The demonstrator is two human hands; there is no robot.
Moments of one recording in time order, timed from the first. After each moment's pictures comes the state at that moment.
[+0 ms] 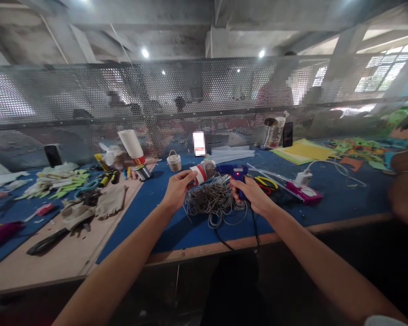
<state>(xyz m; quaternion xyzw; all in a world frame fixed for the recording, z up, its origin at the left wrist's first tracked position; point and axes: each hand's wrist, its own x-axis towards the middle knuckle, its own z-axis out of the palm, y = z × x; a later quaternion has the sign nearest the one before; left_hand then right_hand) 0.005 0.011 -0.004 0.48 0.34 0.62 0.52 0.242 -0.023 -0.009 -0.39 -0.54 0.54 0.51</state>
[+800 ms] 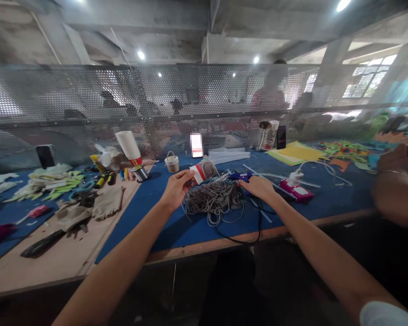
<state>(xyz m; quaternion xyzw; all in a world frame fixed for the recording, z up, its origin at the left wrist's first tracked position) 0.005 0.007 0.004 0.44 0.31 0.61 0.58 0.293 0.019 -0.006 -0.74 -0.66 0.07 0.09</state>
